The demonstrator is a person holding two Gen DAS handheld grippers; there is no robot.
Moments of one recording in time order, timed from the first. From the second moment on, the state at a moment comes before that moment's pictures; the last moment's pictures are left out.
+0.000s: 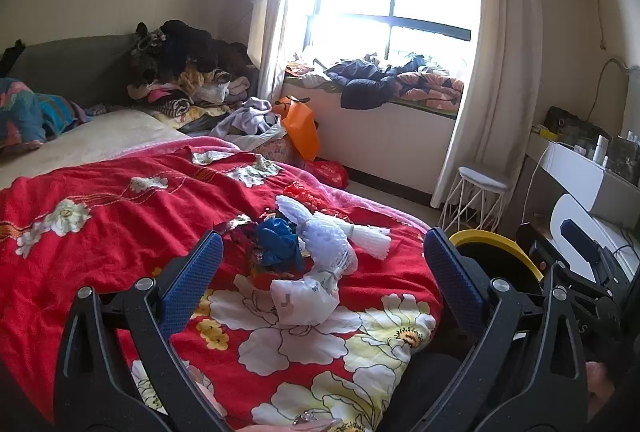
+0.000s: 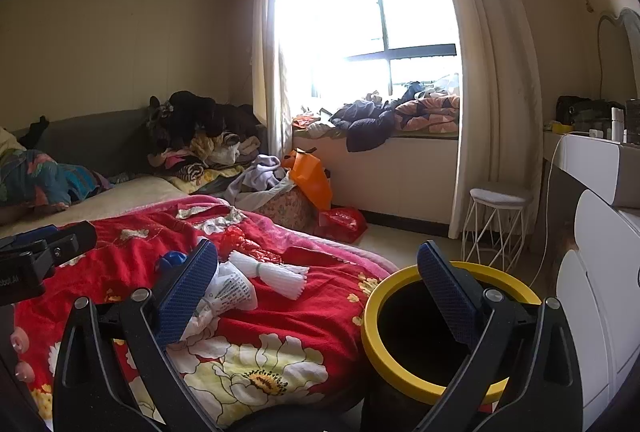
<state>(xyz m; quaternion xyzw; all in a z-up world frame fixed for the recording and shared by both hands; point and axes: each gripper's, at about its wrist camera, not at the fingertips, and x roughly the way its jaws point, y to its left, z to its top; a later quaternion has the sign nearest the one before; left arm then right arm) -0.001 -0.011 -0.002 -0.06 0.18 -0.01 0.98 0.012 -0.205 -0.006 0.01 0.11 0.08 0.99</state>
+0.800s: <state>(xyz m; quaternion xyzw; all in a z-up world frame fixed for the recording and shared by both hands) -0.001 -0.011 -0.002 -0.06 0.18 -0.01 0.98 0.010 -0.205 -0.006 0.02 0.11 0.08 0.99</state>
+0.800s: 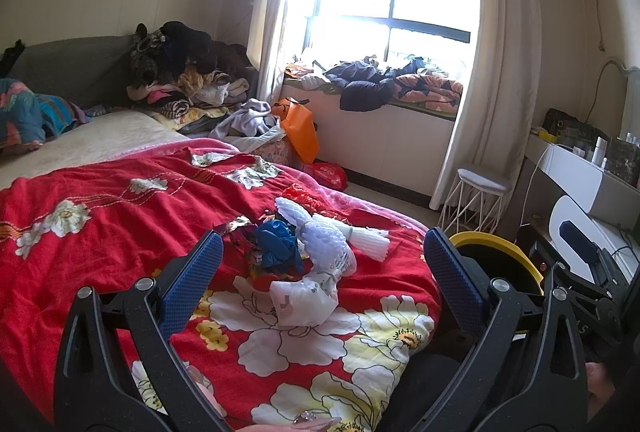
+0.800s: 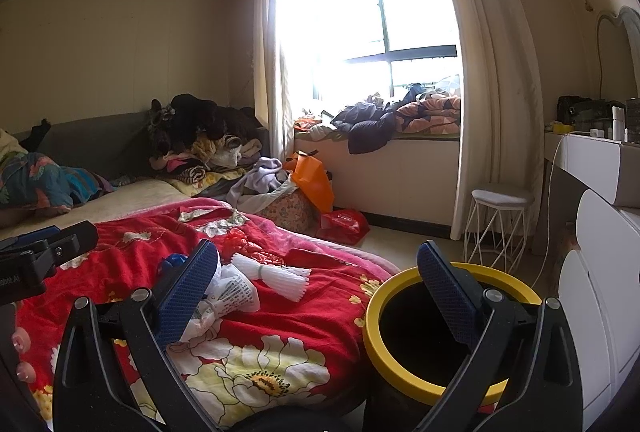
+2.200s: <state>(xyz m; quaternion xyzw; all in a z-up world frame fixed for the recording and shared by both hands) 0.023 0.101 -0.014 -0.15 0.20 0.05 0.97 0.091 -0.121 -0.029 0.00 0.21 0.22 0.95</state>
